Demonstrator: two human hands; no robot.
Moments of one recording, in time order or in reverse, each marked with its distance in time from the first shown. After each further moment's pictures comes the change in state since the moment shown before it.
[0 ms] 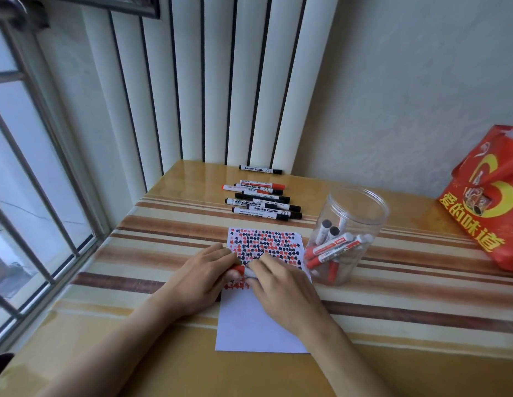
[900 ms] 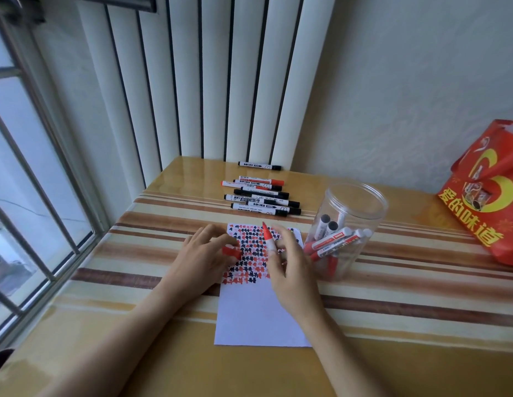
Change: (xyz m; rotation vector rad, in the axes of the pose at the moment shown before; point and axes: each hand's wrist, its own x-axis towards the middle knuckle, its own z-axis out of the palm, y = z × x) left_hand 0.004 -0.019 0.013 0.107 0.130 -0.275; right_hand 0.003 0.016 0.019 0.623 0.264 0.419
